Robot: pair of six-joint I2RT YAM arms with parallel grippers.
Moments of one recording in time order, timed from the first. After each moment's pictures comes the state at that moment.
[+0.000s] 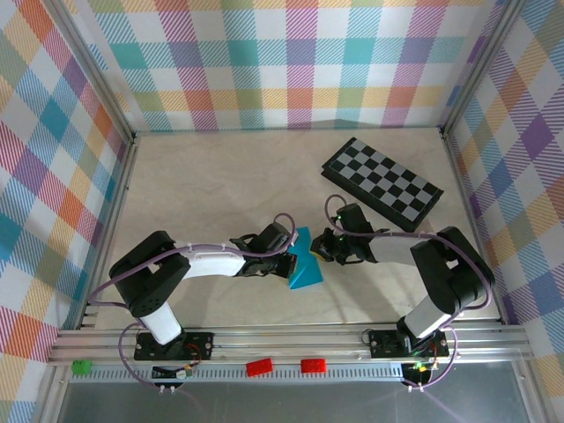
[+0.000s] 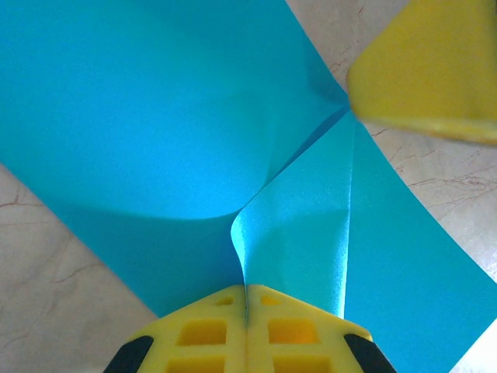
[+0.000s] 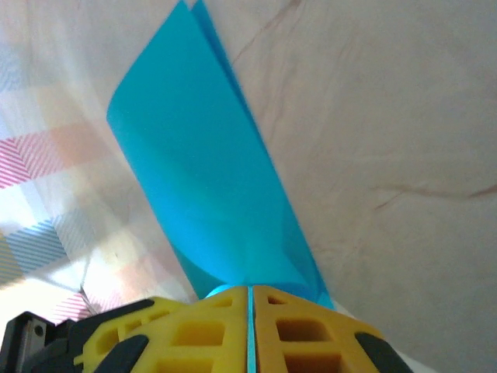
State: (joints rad) left arm -0.87 1.68 0.79 -0.08 0.13 -0.52; right arm 0.53 1.59 0.62 0.05 -0.53 0.99
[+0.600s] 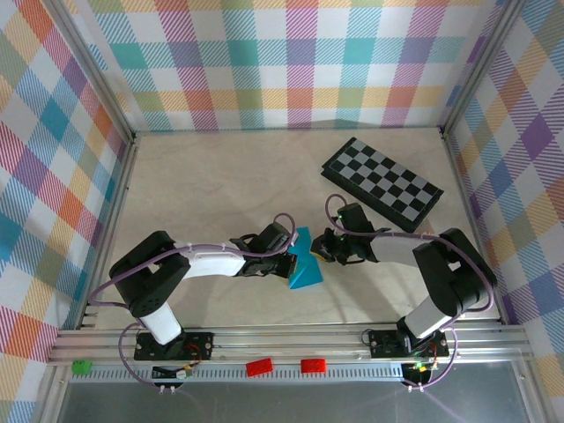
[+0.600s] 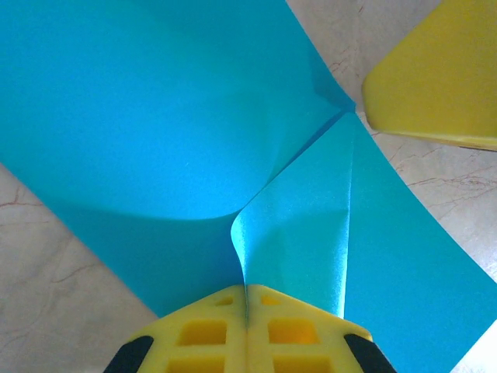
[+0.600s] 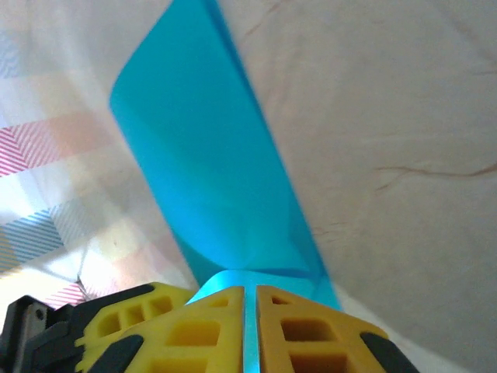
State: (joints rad) left arm -0.87 1.68 0.79 -0.08 0.13 -0.51; right arm 0.52 1.57 0.63 0.01 -0.54 0.96
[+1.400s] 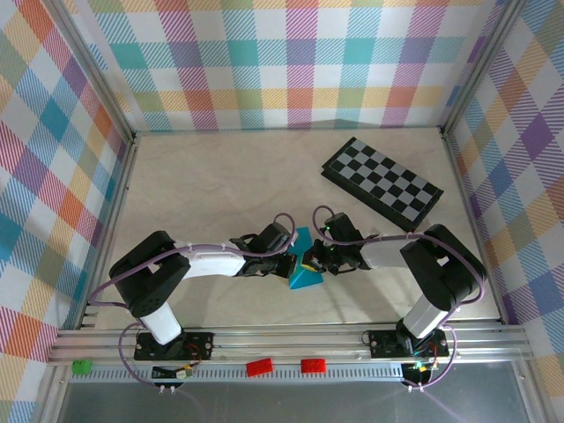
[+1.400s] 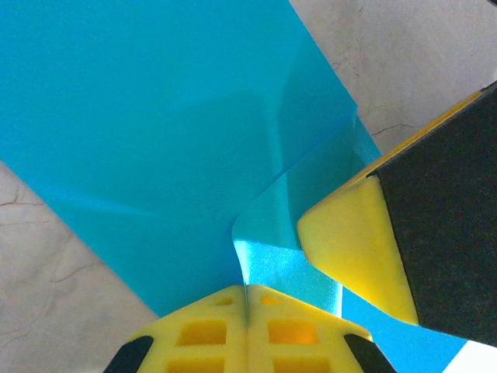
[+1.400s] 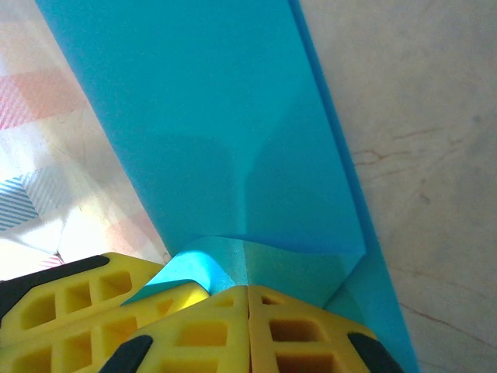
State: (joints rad) left arm -0.87 1.68 0.79 -0.08 0.13 -0.52; right arm 0.62 1.64 0.60 0.08 -0.53 1.01
